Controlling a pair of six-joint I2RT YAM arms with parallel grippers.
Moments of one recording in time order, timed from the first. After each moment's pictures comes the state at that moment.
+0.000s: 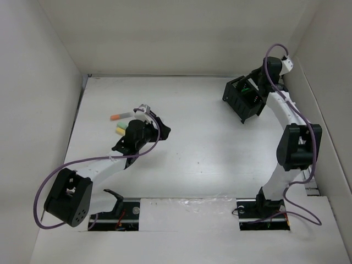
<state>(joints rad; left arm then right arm) -0.49 1.22 0.53 0.33 0.04 -0.56 0.01 1.79 1.51 -0.09 0.25 0.84</state>
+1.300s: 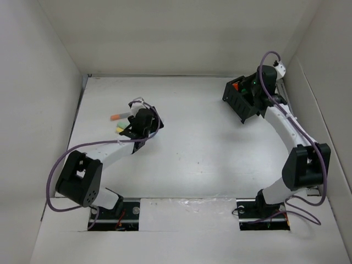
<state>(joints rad) -0.49 1.39 0.73 0.08 -0.35 -0.67 0.10 1.60 1.37 -0.10 0.27 0.81</state>
